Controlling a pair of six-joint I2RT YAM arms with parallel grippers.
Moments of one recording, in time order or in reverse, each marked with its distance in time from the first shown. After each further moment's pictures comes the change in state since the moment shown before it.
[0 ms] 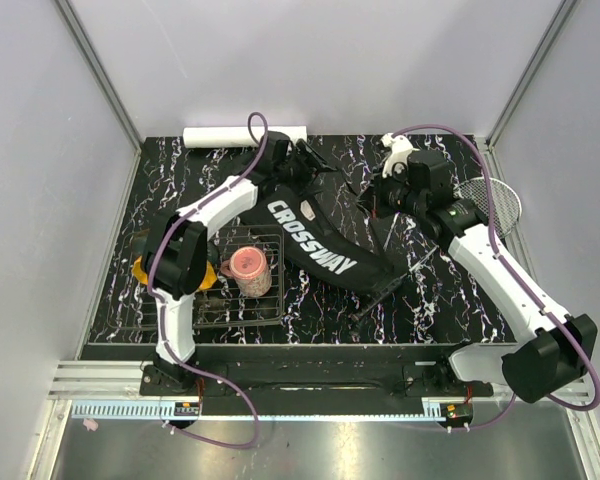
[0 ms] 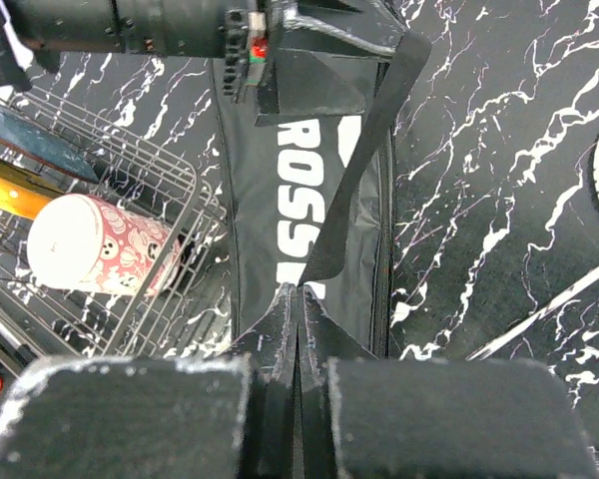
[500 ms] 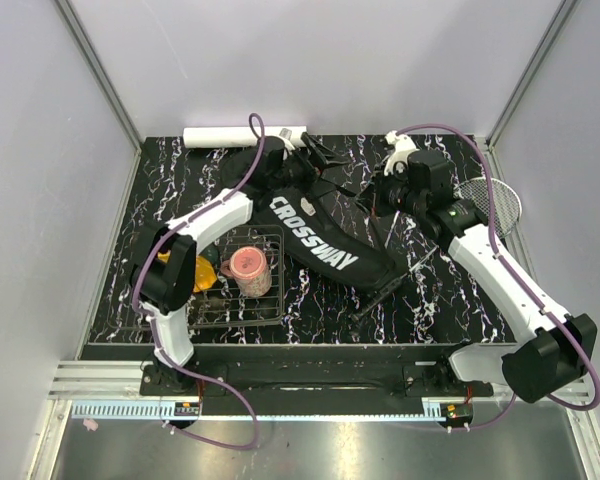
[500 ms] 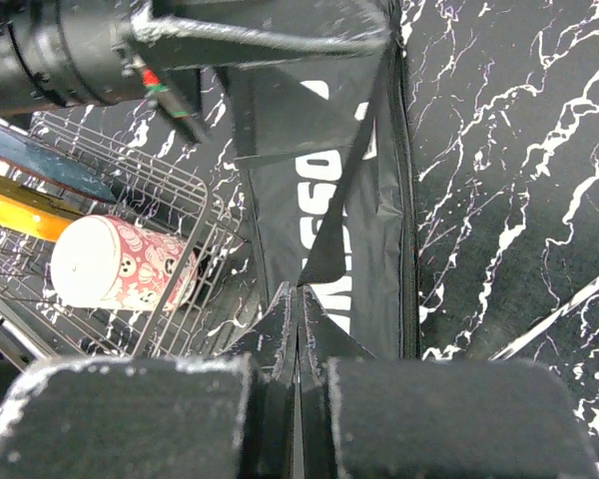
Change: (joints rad) left arm -0.026 -0.198 -0.263 0.314 0.124 -0.100; right arm 0.000 -0.003 -0.004 0.016 0.022 0.087
